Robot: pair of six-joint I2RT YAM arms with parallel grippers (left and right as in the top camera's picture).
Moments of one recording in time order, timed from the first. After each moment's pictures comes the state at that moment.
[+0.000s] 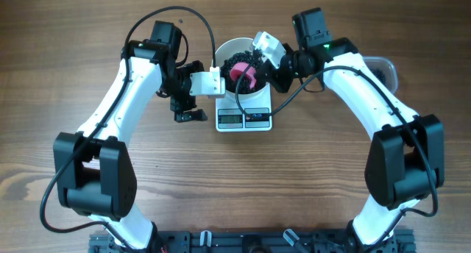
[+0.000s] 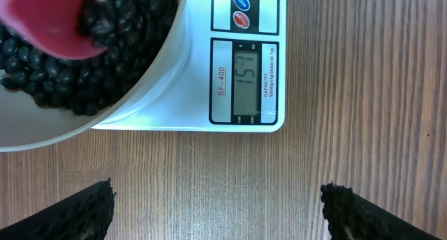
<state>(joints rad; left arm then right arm) -0.20 1.83 1.44 -1.05 0.42 1.35 0.30 1.91 1.46 -0.68 -0.60 -0.65</state>
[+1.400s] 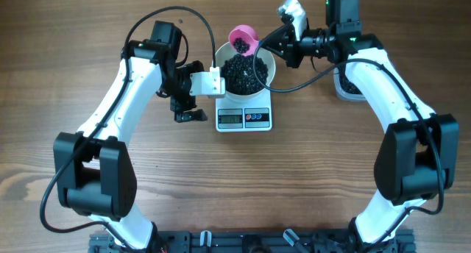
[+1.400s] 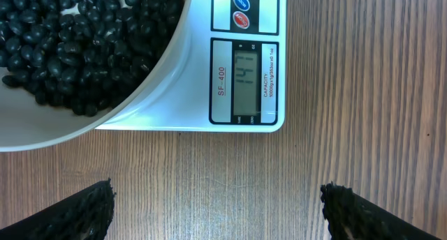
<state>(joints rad) -0.20 1.83 1.44 -1.05 0.42 1.35 0.17 1.91 1.47 -0.34 -0.91 -0.40</state>
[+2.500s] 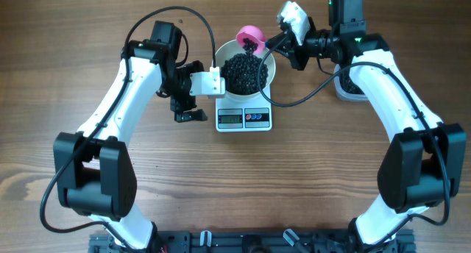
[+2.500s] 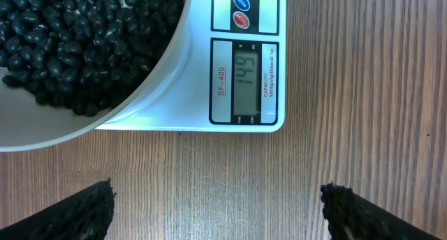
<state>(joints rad) -0.20 1.83 1.44 -1.05 0.42 1.35 0.17 1.86 1.47 -0.43 -0.80 -0.62</state>
